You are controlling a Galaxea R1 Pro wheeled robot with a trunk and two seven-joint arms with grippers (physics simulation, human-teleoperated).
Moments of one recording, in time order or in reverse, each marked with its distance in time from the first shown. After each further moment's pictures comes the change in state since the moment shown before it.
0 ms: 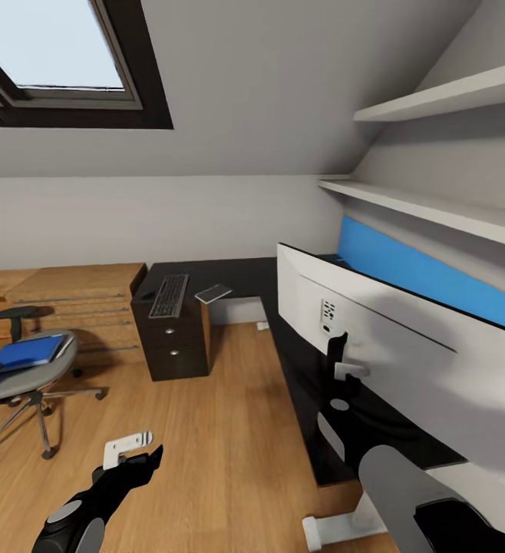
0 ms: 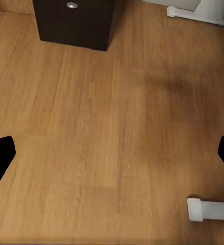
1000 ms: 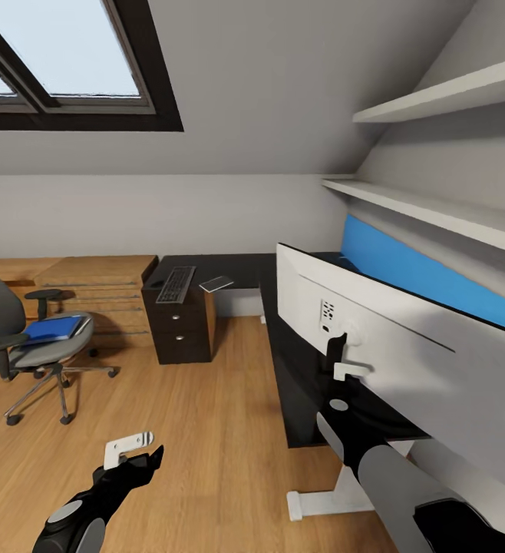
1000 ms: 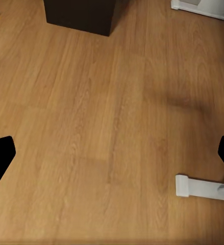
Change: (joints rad) left arm 0.000 0.000 -0.003 0.000 0.000 0.002 0.000; right arm 0.000 0.003 -0.002 0.001 -0.001 -0.001 0.001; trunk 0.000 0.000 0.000
